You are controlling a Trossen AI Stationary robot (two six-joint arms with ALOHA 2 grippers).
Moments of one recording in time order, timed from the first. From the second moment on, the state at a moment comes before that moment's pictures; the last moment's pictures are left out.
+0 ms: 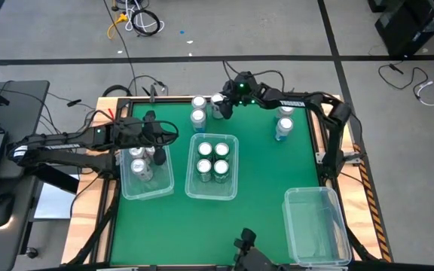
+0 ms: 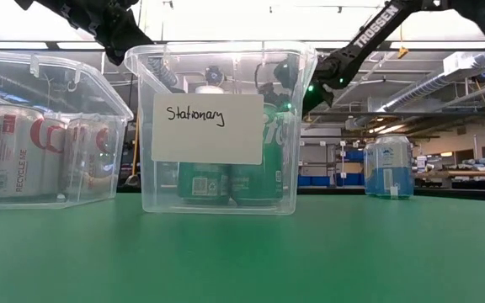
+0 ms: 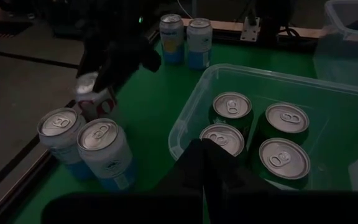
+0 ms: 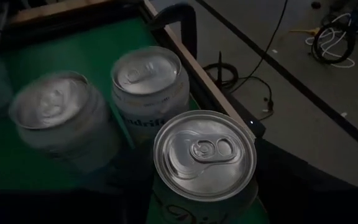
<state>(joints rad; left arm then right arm) 0.13 0.79 0.72 -0.34 -0.19 -0.05 -0.64 1.91 1.29 0.09 -0.21 -0.05</state>
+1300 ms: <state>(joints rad) 0.13 0.66 0.97 -0.47 -0.53 -0.05 -0.06 1.80 1.66 0.00 -0.15 -0.03</state>
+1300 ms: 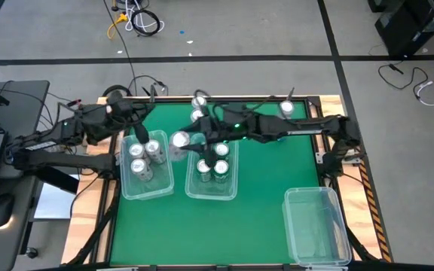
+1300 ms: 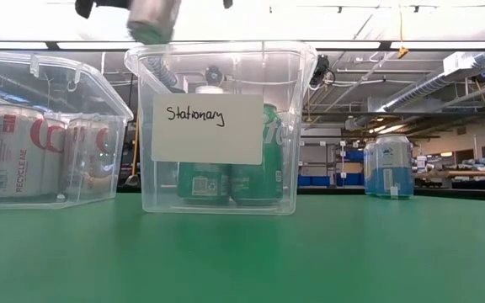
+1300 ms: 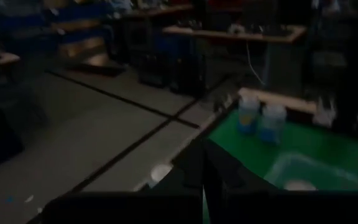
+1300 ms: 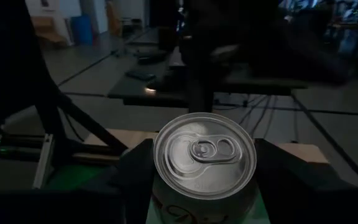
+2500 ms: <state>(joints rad) 0.13 0.66 1.10 -0.65 -0.49 -0.03 -0.09 2.41 2.16 -0.13 -0.20 -0.05</state>
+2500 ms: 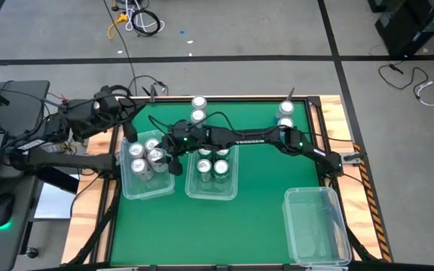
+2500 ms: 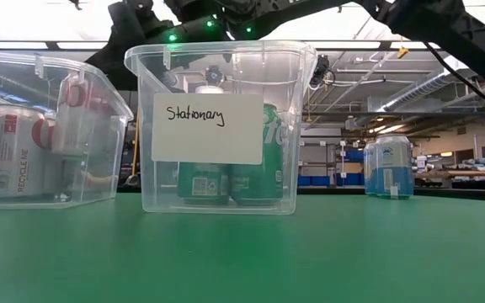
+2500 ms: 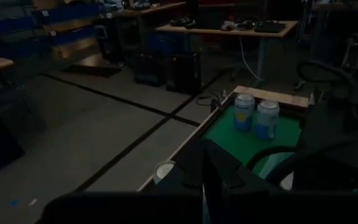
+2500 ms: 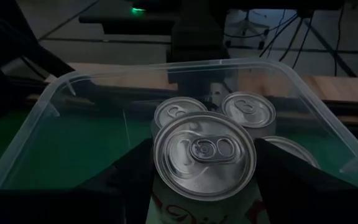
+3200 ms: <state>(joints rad) 0.13 0.82 1.10 -0.98 -0.53 -0.24 -0.02 2.41 2.16 -0.26 -0.20 -0.08</state>
